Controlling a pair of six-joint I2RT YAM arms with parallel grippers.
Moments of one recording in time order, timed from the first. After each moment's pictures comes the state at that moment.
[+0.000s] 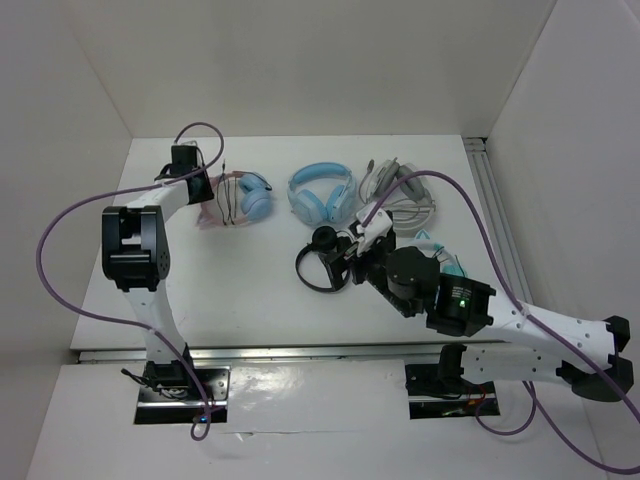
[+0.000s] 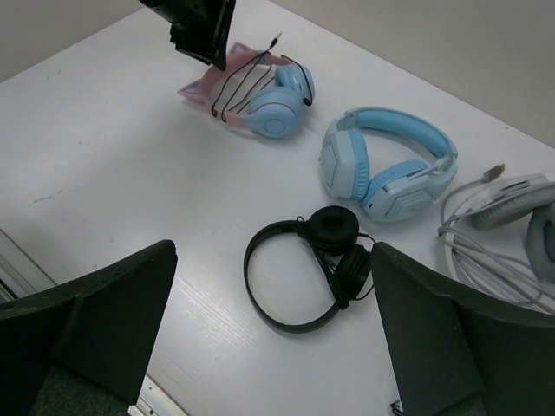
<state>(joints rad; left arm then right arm) 0.06 2.01 1.44 -0.25 -0.12 -0.22 1.23 0.92 0.99 -0.24 0.60 0.03</state>
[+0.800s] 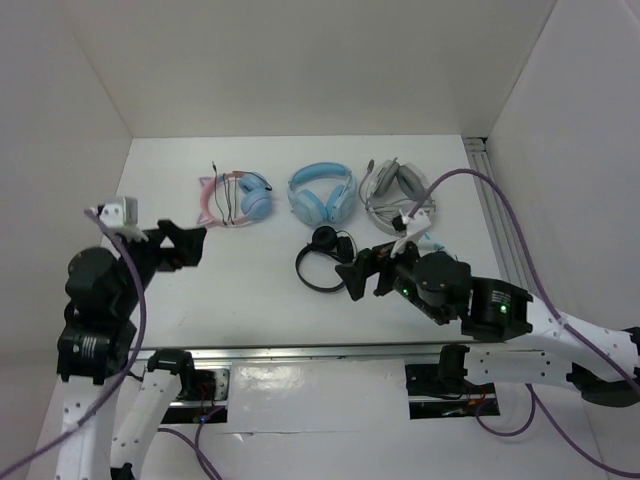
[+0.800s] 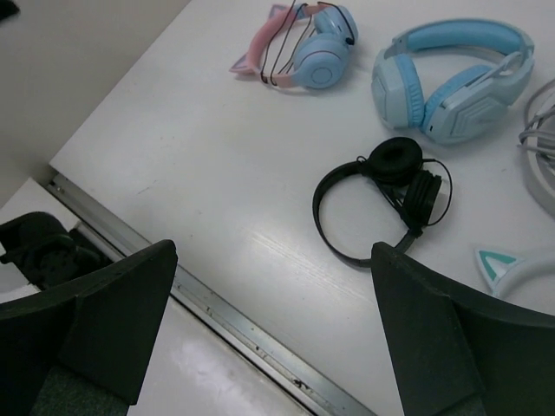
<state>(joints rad) -0.05 0.58 1.02 -0.57 0.12 -0.32 1.25 0.82 1.05 -0.51 0.57 0.44</state>
